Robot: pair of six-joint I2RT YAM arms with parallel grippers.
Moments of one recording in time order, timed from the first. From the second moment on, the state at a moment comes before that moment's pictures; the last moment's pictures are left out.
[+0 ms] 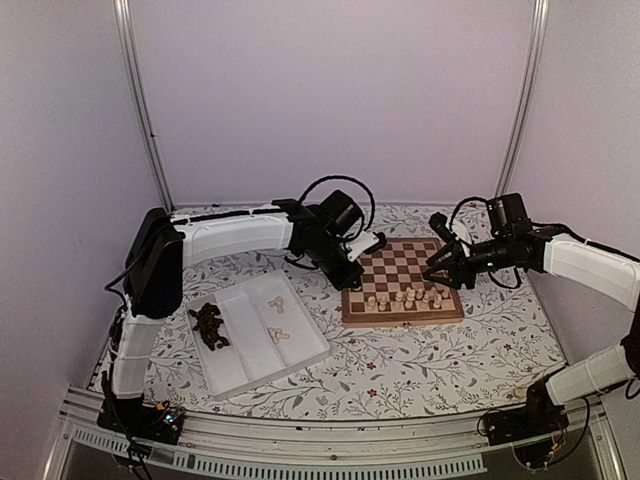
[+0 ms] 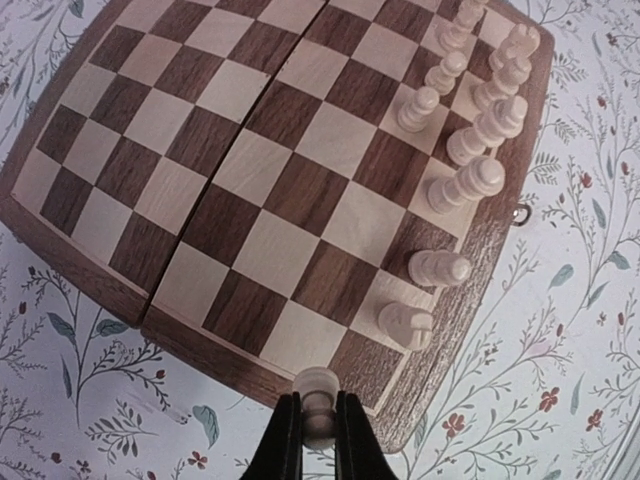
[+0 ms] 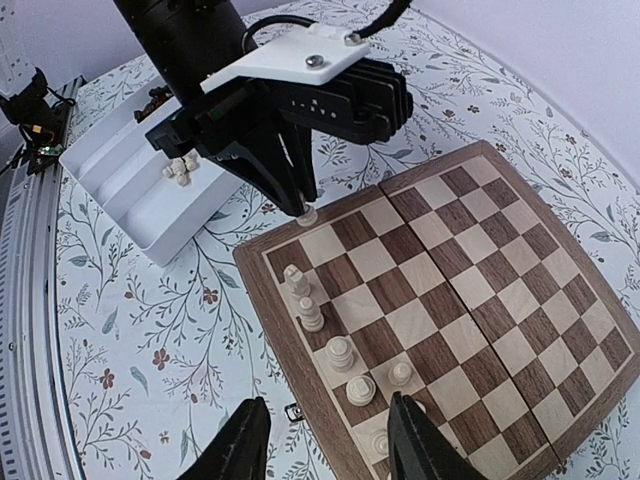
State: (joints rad) left arm -0.89 2.23 1.92 -0.70 0.13 0.14; right arm 0.32 1.31 0.89 -0.37 -0.69 -0.51
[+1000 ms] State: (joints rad) left arm -0.89 2.37 2.03 -0.77 0.12 0.12; right arm 0.32 1.32 0.89 -0.37 -0.69 -0.53
